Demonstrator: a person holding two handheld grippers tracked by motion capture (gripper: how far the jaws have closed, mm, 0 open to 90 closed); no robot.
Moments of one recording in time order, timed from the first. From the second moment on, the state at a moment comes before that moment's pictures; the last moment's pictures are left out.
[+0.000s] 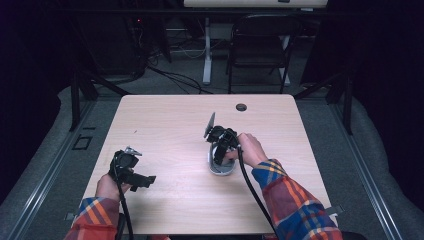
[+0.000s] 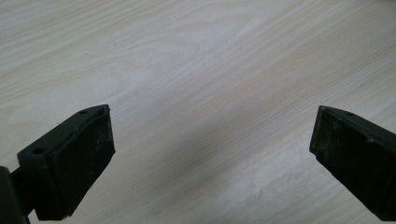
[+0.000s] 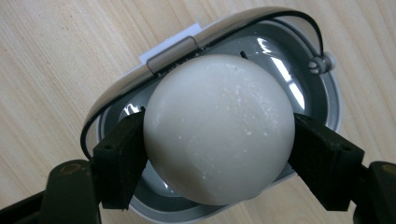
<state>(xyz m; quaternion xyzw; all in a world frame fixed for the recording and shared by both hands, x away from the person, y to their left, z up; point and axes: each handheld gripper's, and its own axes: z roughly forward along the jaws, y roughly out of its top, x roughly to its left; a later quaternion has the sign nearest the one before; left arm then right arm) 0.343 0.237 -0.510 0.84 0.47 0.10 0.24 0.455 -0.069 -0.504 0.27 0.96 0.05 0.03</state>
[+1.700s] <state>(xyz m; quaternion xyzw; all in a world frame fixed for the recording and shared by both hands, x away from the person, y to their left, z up) 0.342 0.235 -0.510 0.84 0.47 0.10 0.24 0.420 -0.161 -0.439 0.30 0.94 0.13 0.07</state>
